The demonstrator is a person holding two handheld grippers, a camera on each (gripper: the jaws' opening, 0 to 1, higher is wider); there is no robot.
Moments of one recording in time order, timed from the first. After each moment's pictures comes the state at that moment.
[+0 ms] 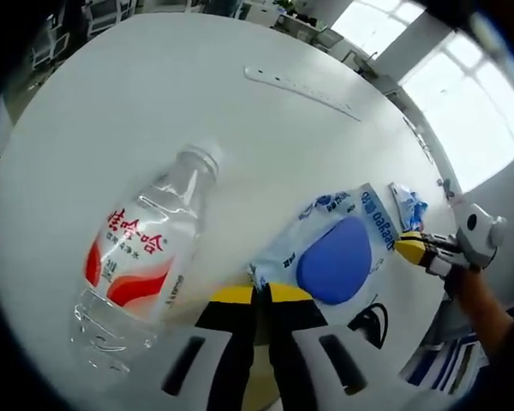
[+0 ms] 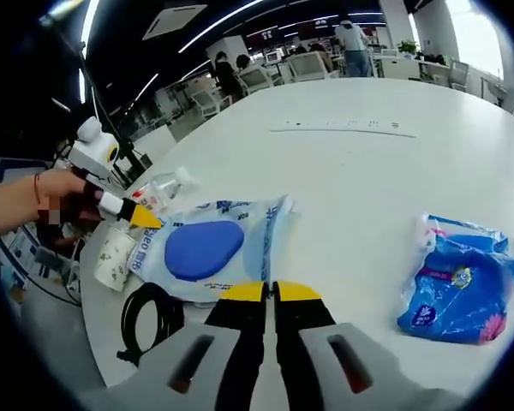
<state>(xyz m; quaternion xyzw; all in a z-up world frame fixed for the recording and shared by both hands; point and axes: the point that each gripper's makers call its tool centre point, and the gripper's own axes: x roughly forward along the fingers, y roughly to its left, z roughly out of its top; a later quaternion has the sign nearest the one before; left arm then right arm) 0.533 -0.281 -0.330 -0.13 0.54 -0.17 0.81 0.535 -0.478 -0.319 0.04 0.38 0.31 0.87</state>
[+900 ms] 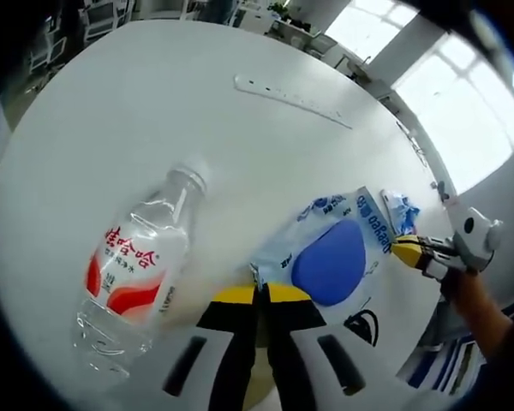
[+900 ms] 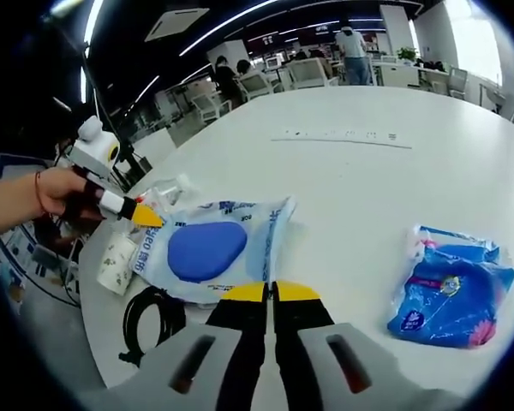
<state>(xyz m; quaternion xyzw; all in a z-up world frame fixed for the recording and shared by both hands) 0.540 -0.289 -0.316 -0.14 0.53 -0.18 0.82 0.538 -0.482 -0.306 0.04 0.37 0.31 0.88</state>
